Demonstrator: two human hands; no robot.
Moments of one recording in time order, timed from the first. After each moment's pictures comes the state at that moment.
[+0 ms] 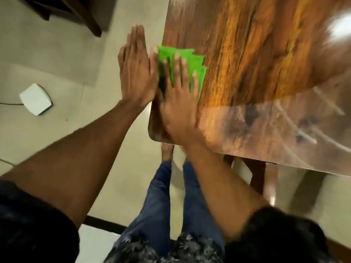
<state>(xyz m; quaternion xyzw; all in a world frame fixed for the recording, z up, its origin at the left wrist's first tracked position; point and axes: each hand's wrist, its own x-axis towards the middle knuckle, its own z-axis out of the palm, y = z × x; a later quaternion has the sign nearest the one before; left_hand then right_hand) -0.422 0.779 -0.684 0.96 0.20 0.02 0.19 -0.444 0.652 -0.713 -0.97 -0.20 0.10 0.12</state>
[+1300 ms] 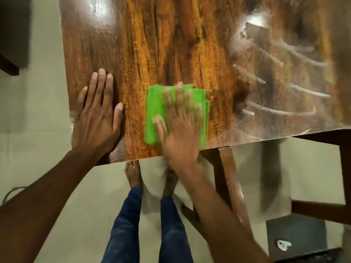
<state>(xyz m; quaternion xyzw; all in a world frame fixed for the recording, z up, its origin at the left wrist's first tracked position) -0.475 0.700 -0.732 0.99 -0.03 0.01 0.14 -0.491 0.489 -0.723 -0.99 -0.04 0.06 0.10</state>
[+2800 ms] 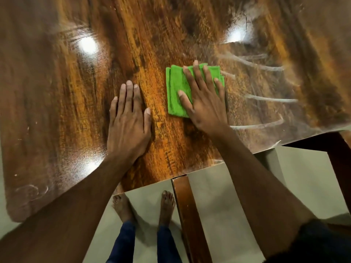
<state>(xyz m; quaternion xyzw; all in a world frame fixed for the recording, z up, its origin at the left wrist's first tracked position) -0.396 0.496 -0.738 0.99 -0.06 -0.01 0.13 -0.356 0.271 -0.736 -0.99 -0.04 0.03 0.11</state>
